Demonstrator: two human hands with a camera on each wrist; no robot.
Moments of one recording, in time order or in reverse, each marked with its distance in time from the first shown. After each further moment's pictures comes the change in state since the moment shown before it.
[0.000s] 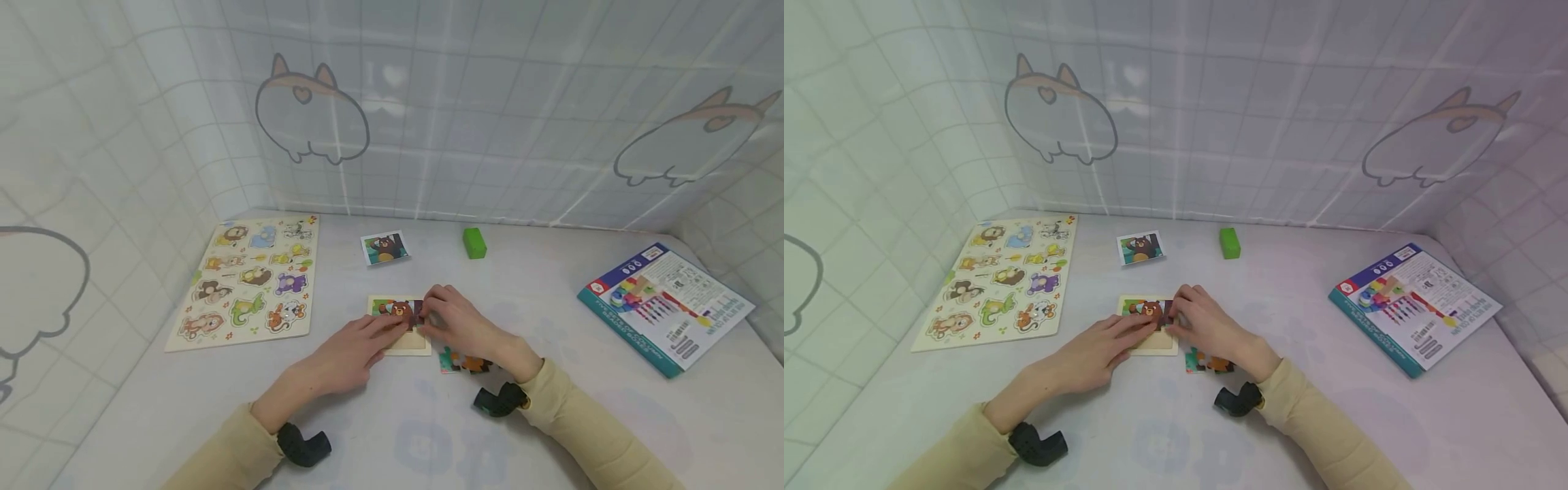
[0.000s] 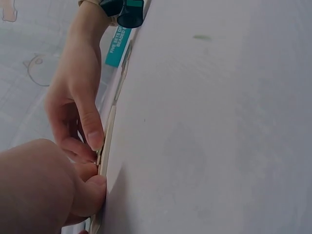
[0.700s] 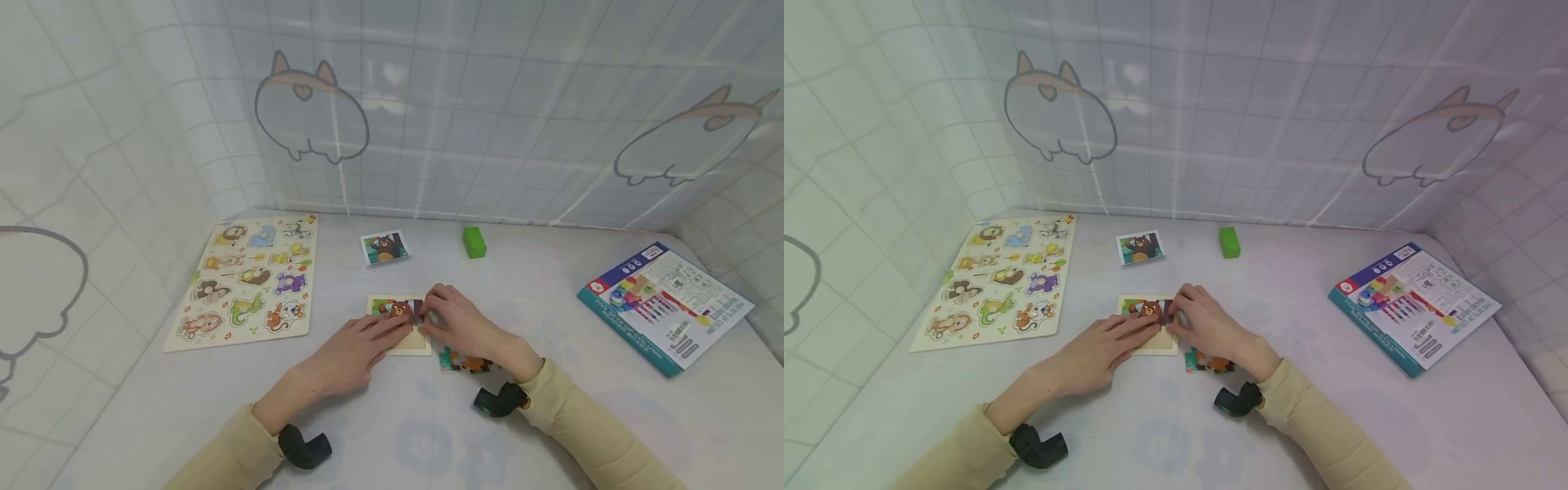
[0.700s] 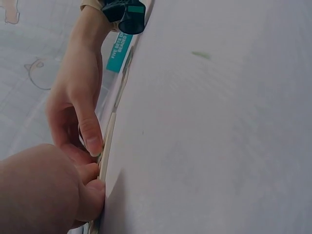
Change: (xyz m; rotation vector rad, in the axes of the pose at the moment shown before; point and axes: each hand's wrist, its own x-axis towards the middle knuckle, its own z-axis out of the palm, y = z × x) left_hand -0.001 0.001 0.002 0.058 0.009 0.019; right_hand -0.001 0.003 0.003 0.009 -0.011 0.025
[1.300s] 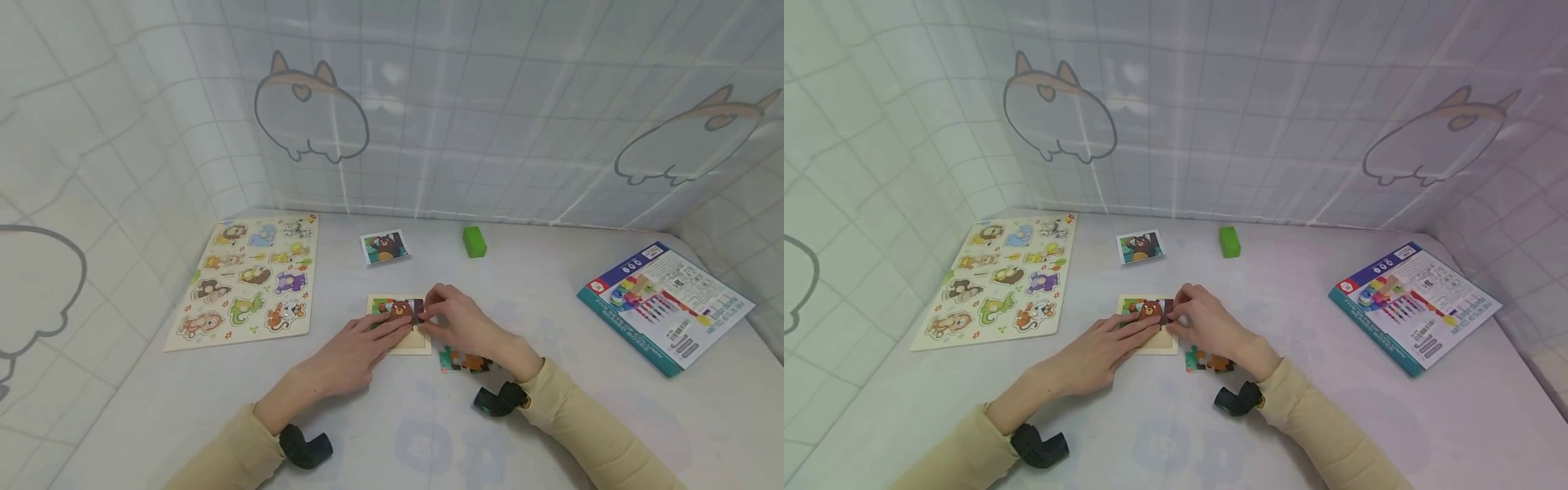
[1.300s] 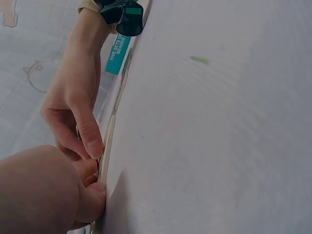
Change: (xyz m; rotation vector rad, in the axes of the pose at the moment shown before) left_hand 0.002 0.004 -0.002 -0.020 -0.018 0.002; right_hand 0.000 -0.001 -0.003 -0.015 0.018 -0.035
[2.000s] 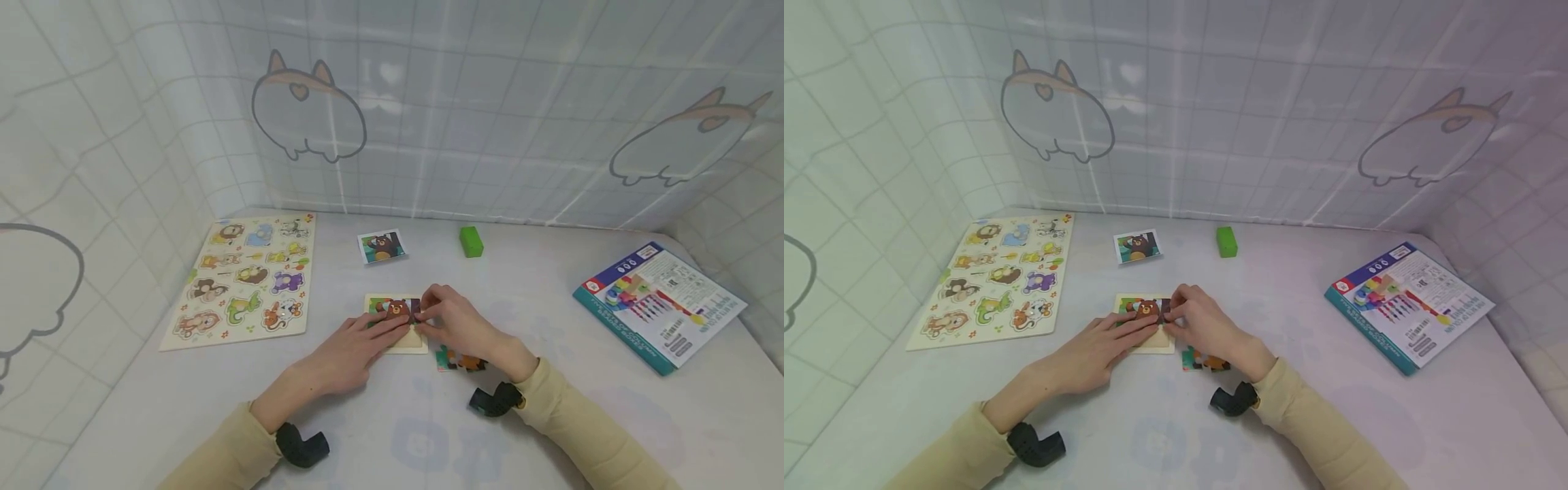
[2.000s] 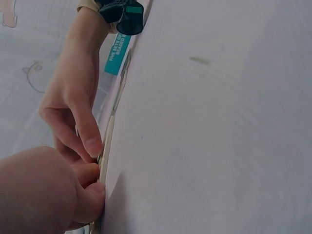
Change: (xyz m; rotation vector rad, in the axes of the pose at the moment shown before) left_hand -0.001 -0.002 0.001 0.017 0.001 0.015; right_hand -0.001 -0.005 -0.001 0.005 -0.011 0.009
